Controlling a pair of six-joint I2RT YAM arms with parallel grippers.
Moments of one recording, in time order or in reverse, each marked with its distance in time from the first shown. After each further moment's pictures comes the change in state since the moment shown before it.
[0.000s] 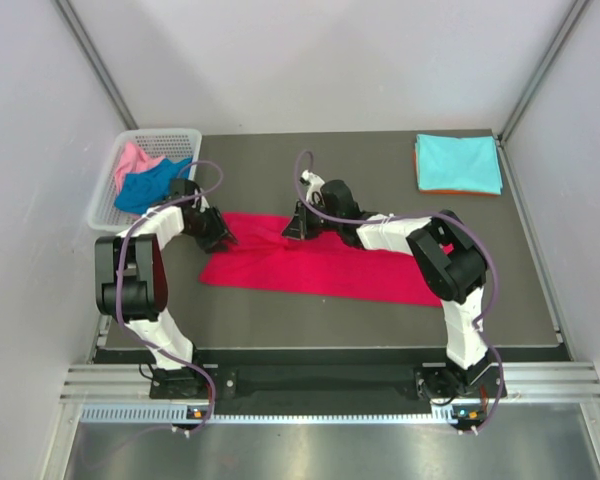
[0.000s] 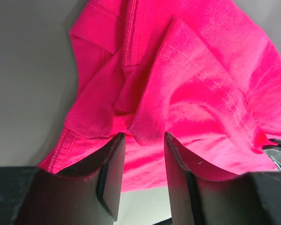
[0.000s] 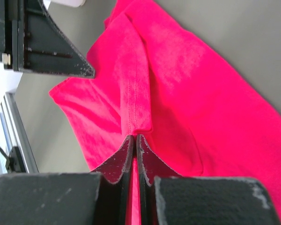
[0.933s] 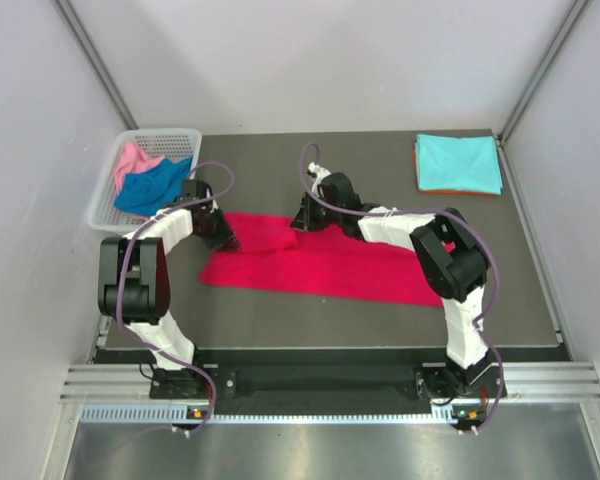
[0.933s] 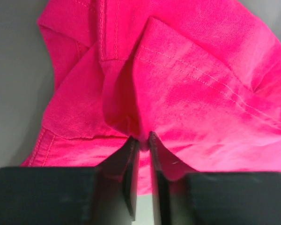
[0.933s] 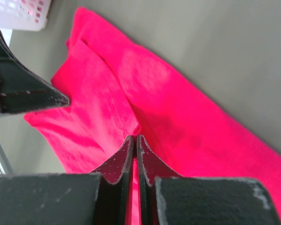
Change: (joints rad) left arm -0.074 -0.020 -0.028 0.041 -0.074 -0.038; right arm -0.031 0.004 0.065 -0.144 0.138 0.018
